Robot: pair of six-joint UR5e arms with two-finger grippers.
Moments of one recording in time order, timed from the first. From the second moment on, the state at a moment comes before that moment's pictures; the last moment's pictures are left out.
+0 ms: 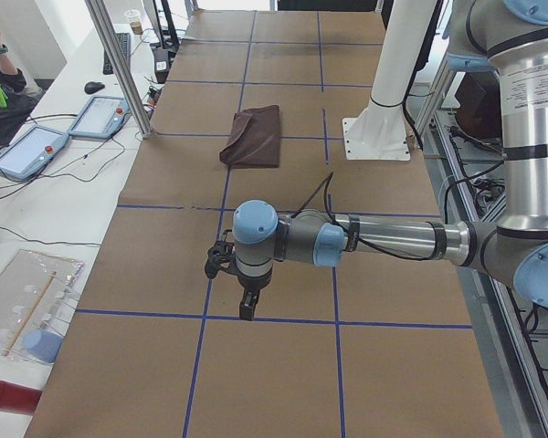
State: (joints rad) left arm -1.54 -1.41 -1.79 -1.63 -2.29 0.08; right arm 1.58 -1.69 1.76 -1.69 2.40 -0.05
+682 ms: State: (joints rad) left arm -1.54 -1.41 -1.80 -1.63 -2.29 0.06; right arm 1.58 -1.69 1.77 -1.69 2.40 -0.06
